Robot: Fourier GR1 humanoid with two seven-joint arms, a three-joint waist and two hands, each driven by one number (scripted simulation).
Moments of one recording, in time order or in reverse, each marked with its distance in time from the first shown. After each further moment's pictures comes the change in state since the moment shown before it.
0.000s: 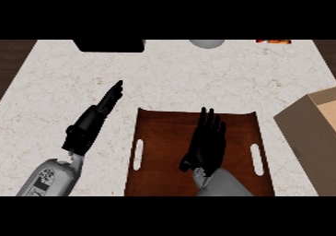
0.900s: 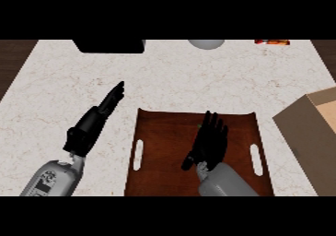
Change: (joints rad) left arm 0.014 -0.030 0.021 -0.014 -0.030 -0.028 0.006; right arm -0.019 0.003 -0.042 0.156 -0.074 -0.064 -0.032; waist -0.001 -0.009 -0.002
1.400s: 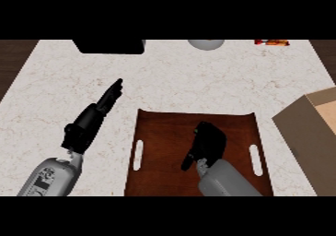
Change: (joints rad) left arm -0.011 -0.008 0.033 0.014 -0.012 -0.025 -0.002; right arm -0.031 0.002 -0.006 0.061 -0.034 -0.006 -0.018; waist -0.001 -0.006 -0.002
